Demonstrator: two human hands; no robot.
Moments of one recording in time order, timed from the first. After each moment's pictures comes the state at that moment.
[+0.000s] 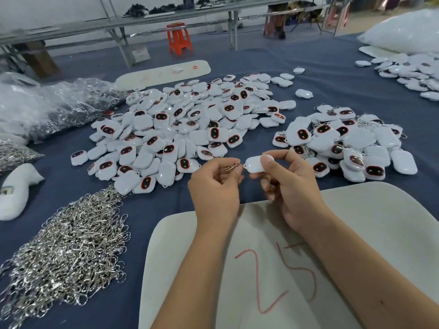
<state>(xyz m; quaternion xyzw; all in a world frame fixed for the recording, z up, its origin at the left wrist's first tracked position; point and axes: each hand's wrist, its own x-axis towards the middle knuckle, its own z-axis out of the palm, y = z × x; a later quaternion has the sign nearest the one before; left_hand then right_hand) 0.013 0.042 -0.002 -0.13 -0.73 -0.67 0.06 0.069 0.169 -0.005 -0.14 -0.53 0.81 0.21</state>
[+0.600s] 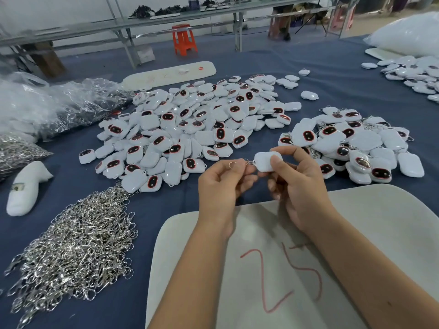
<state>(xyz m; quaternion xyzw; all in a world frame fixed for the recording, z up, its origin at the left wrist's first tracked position) 0.017 0.040 0.010 -0.04 -0.58 -0.80 -0.14 0.070 0.171 -0.004 -0.12 -0.56 0.79 0.23</state>
